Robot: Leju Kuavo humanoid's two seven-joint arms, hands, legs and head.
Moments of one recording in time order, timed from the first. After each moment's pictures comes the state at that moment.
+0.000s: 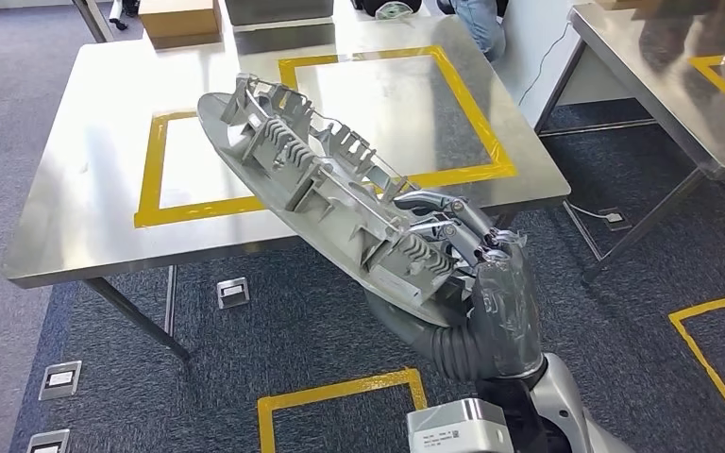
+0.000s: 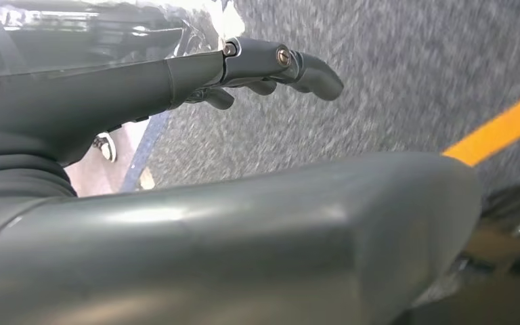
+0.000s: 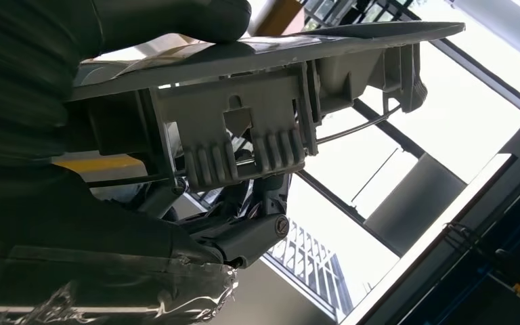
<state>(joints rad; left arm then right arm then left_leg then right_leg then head) -0.10 0.01 -1.14 -0.23 0.68 0.36 0.04 -0.32 -0.32 0.93 -2.17 0.85 -0.48 0.24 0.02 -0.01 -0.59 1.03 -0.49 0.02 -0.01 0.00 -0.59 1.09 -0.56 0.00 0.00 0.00</state>
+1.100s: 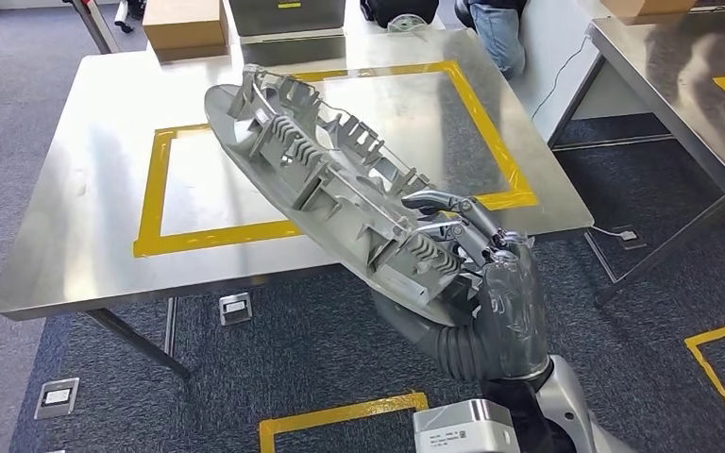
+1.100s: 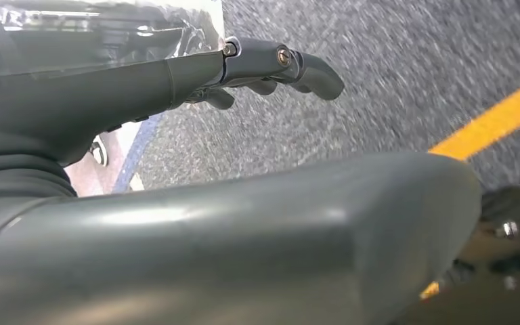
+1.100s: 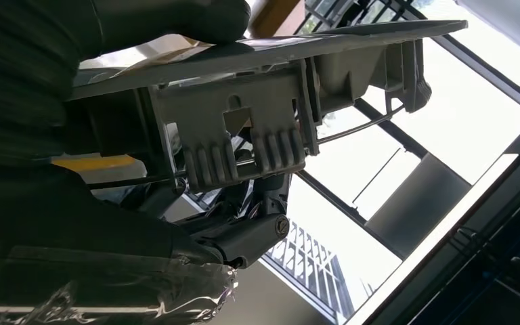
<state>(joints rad) -0.11 0.02 -1.14 -0.23 0.69 0.36 0.04 -0.32 -0.32 0.93 -2.17 0.85 -0.48 0.24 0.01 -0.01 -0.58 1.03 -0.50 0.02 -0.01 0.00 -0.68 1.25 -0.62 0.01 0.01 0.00</state>
